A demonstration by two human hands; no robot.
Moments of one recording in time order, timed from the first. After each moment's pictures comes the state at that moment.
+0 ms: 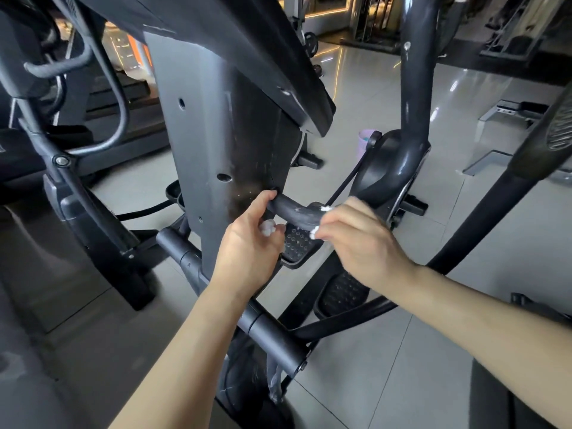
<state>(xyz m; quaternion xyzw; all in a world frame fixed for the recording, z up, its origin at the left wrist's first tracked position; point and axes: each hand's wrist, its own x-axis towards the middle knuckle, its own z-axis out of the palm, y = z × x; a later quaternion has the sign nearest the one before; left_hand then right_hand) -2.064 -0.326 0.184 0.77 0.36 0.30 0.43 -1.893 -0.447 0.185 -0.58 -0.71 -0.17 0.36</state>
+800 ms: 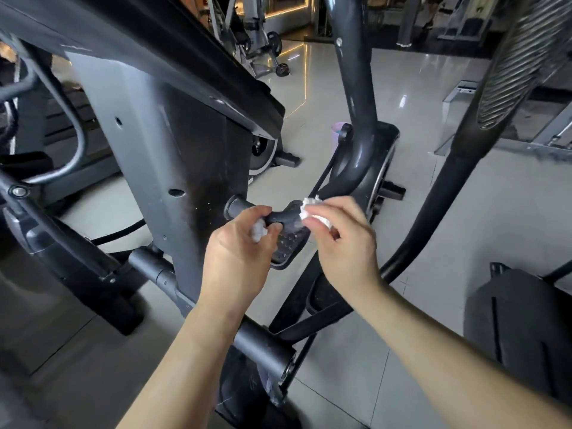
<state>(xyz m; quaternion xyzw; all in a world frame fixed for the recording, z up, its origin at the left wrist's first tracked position) -2.043 -0.355 0.198 0.79 0.36 0.33 0.38 -1.910 -0.457 0.166 -0.68 -0.44 -0.15 0.57</state>
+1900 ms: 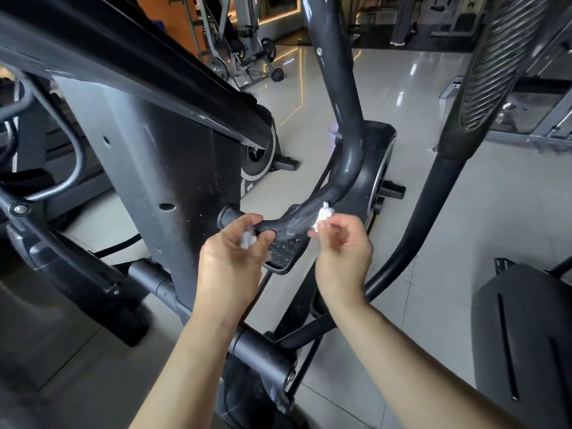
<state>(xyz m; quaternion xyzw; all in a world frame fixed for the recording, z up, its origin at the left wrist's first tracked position) -2.042 -0.356 0.200 0.70 0.36 0.33 0.52 -1.928 -0.446 0.156 -0.64 -0.15 0.02 0.75</state>
